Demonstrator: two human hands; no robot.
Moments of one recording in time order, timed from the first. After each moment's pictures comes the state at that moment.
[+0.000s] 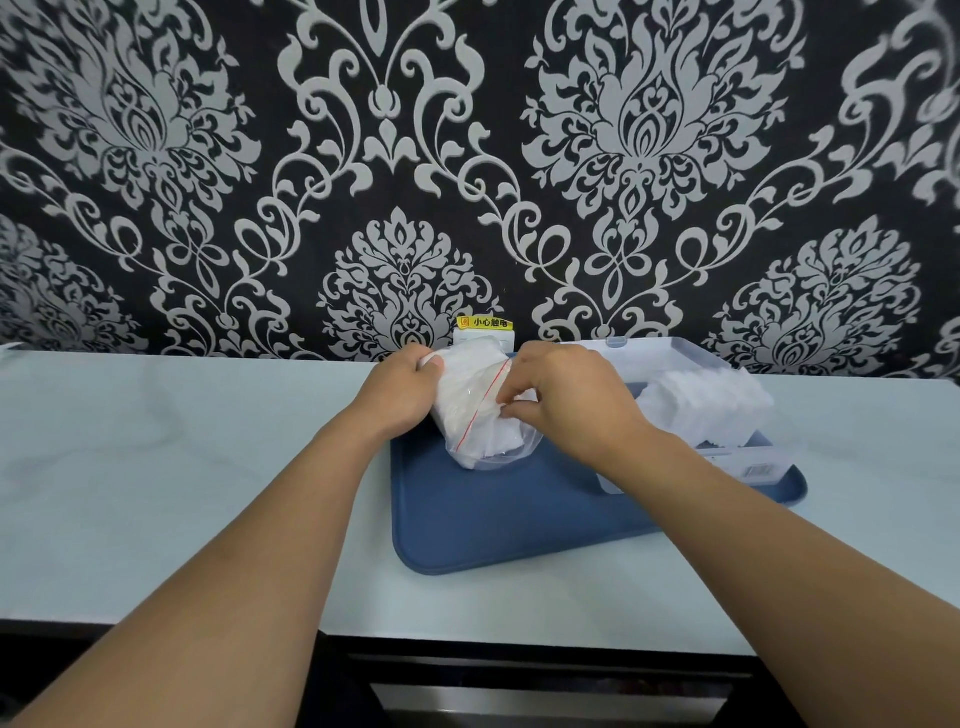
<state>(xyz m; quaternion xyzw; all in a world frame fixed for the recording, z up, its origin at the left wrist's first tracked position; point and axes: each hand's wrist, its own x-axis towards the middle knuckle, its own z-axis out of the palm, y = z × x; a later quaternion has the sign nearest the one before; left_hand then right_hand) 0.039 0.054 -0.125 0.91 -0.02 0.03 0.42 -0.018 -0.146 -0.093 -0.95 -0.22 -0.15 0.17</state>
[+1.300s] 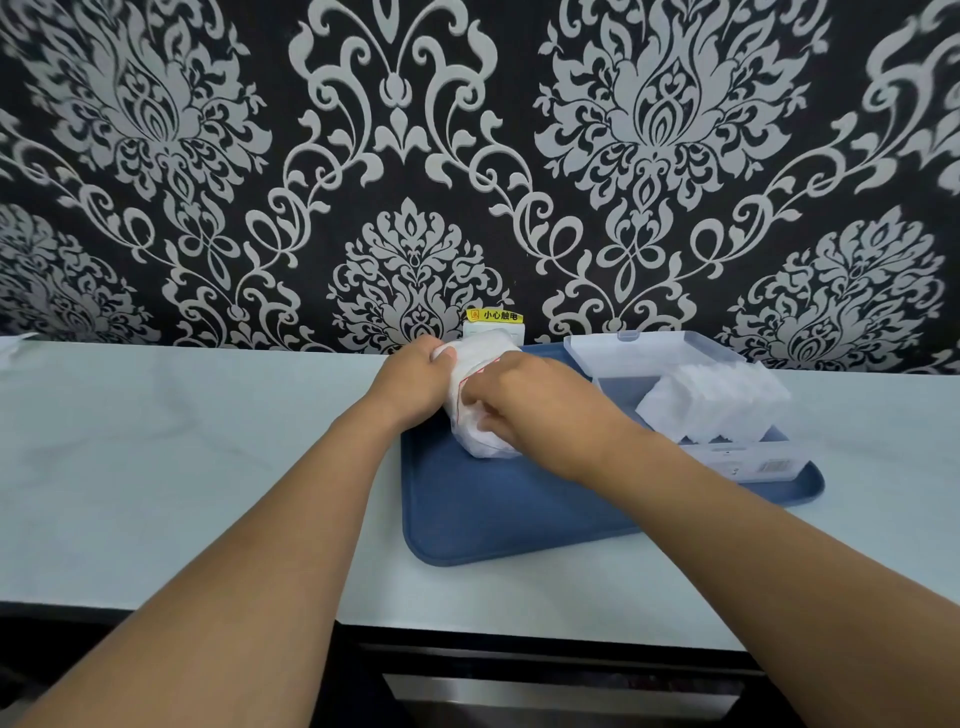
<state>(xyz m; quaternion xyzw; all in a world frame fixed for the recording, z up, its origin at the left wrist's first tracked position) 0.036 0.049 -0.121 0.91 -0.01 0.03 0.40 -0.030 -0.112 -0.088 -0.95 -0.31 -0.10 0.04</state>
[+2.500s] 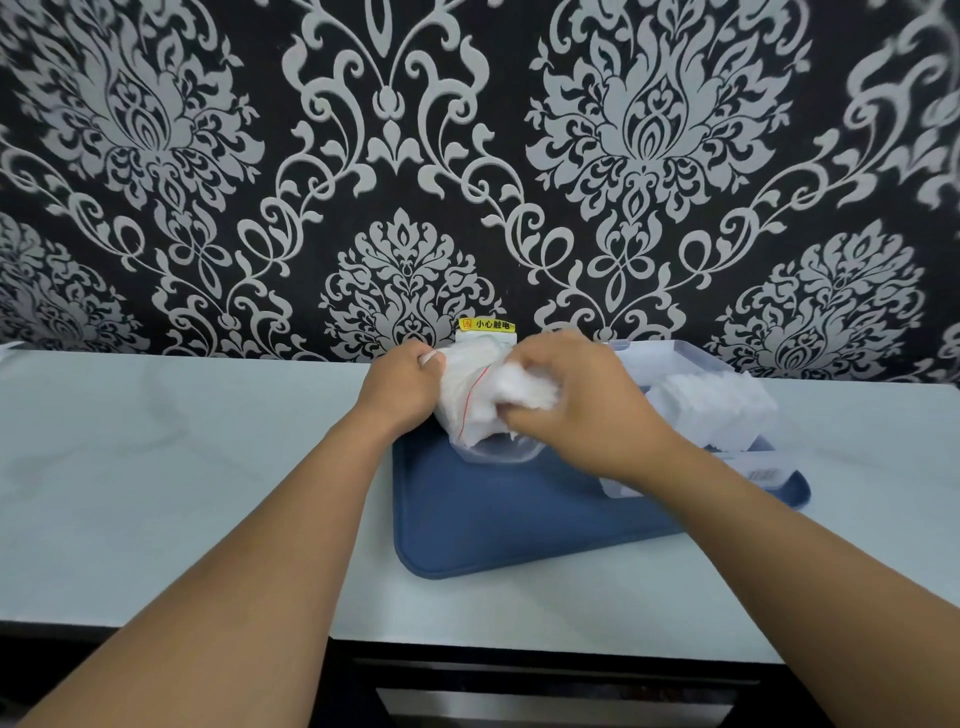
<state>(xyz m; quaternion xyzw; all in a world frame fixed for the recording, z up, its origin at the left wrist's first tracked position) 0.041 0.050 -0.122 0.92 0.00 0.07 0.39 -0.042 -0.147 -0.081 -0.90 -0.22 -0.15 0.35</state>
